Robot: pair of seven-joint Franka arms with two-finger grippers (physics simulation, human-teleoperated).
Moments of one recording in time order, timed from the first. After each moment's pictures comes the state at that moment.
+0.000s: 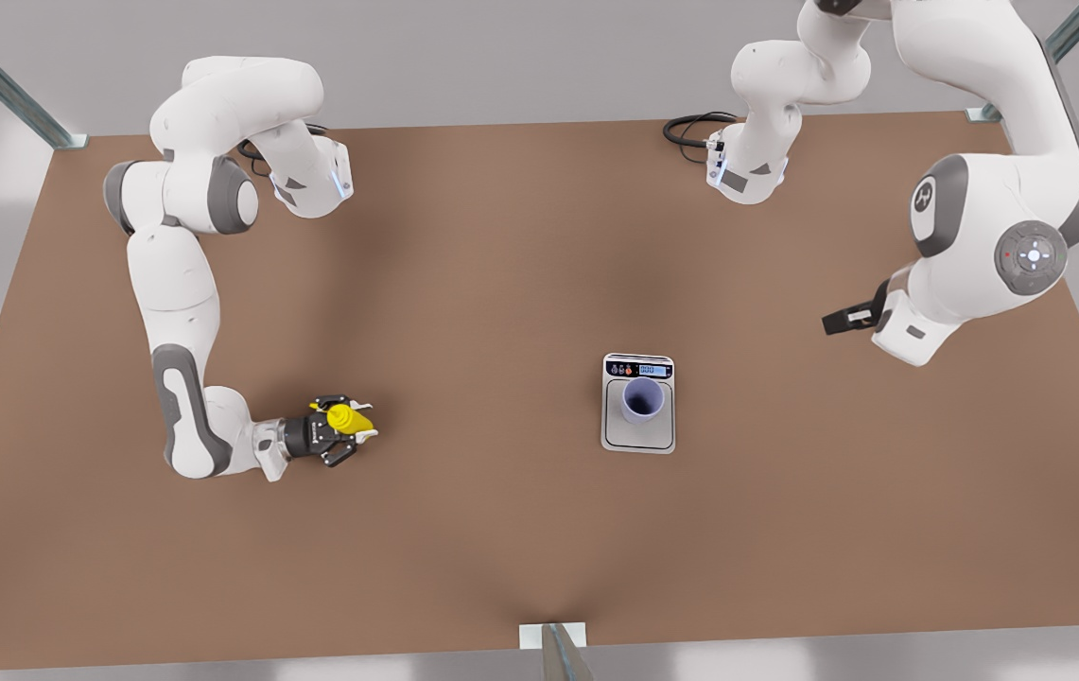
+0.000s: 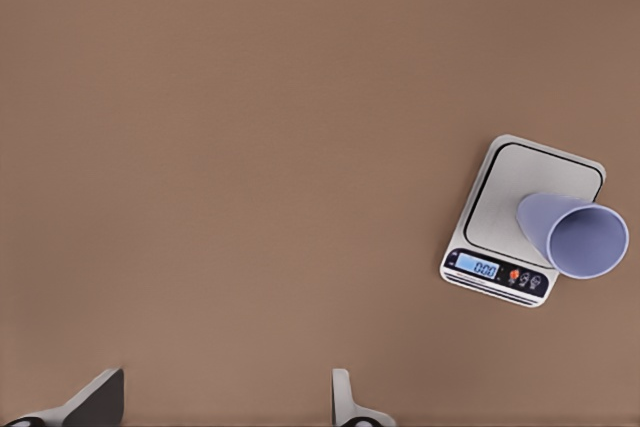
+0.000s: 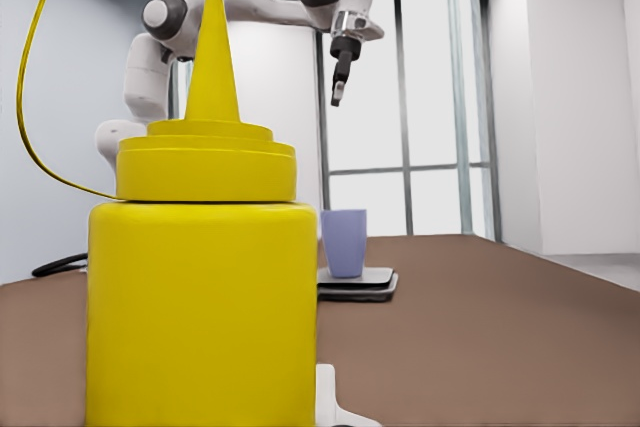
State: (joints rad) left arm -0.10 0.16 0.01 -1.55 0.01 1.47 -0.29; right arm -0.07 1.04 -0.05 -1.52 1.41 1.36 -2.53
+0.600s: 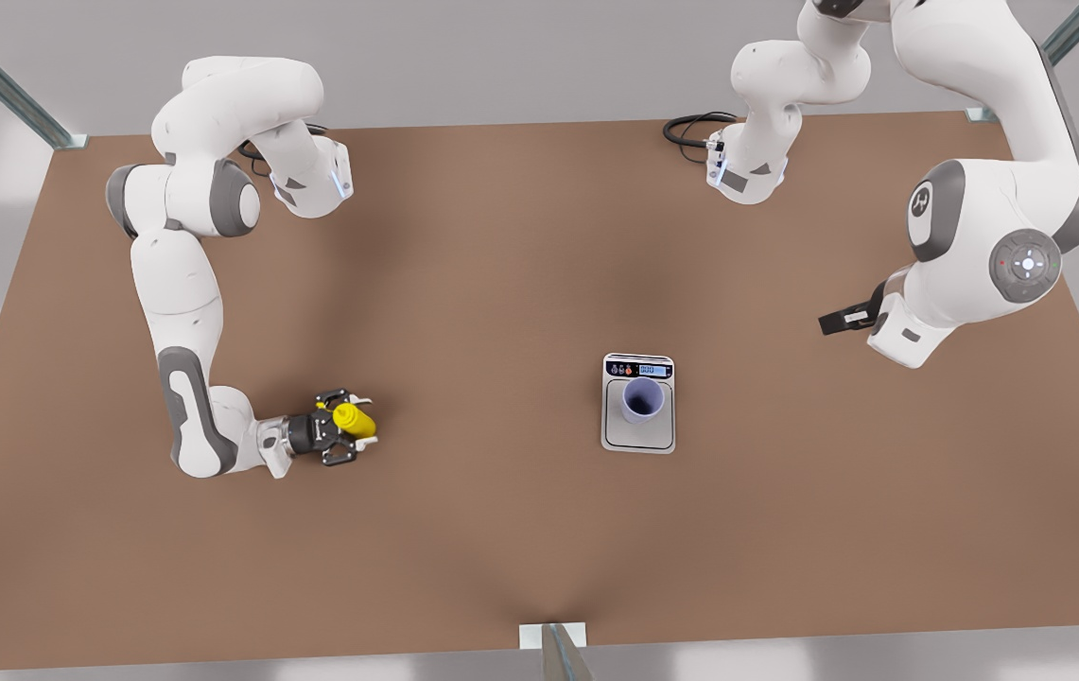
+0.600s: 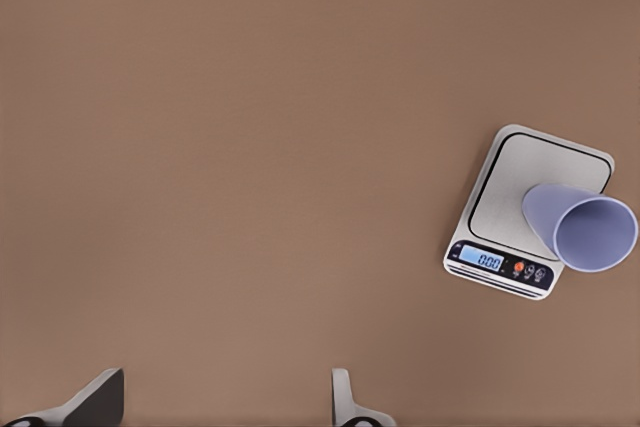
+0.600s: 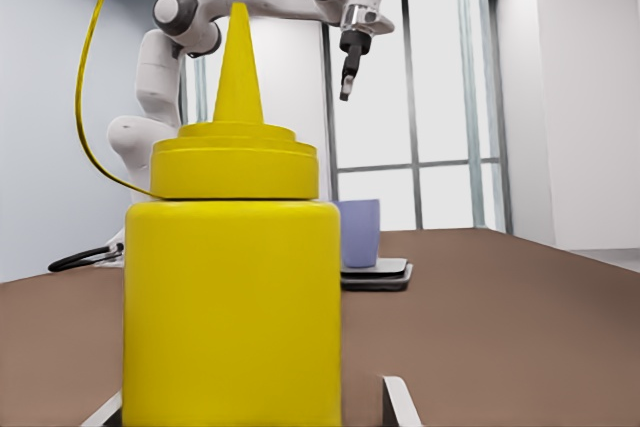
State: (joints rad) left arm -0.10 0.17 0.01 -1.55 0.00 1.46 -0.29; right arm -0.07 1.06 -0.05 -1.52 1.39 1.36 -2.54
